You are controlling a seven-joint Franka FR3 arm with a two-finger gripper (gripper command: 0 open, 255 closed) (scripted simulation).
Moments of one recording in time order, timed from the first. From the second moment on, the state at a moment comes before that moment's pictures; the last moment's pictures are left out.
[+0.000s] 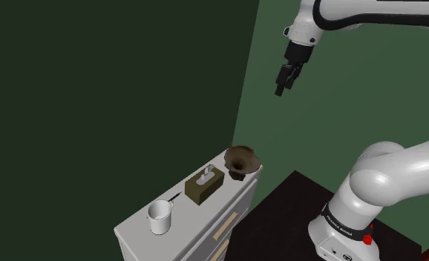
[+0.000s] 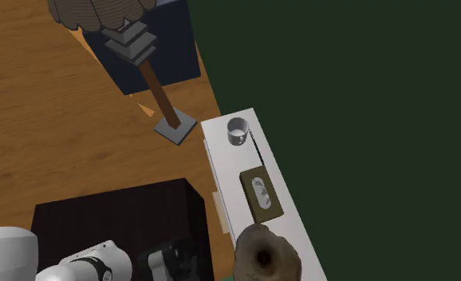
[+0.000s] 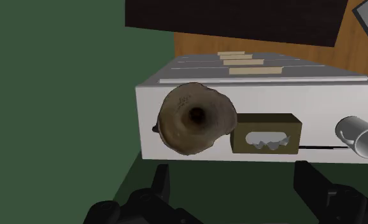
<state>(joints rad) -0.02 -0.76 0.00 -2.35 -0.05 1.69 -0.16</state>
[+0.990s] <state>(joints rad) 0.06 -0.59 0.22 -2.48 0.05 1.97 0.08</state>
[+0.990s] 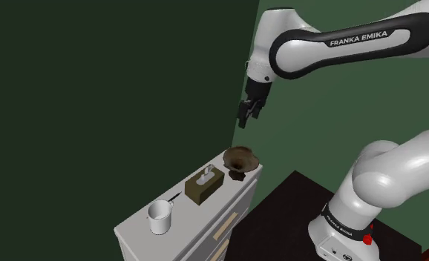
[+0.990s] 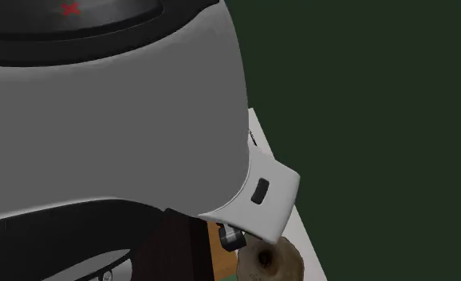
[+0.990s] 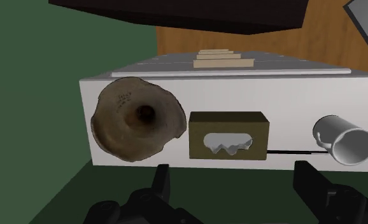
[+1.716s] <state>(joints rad) 0.08 -0.27 0.42 -2.44 0.03 2.23 0.33</state>
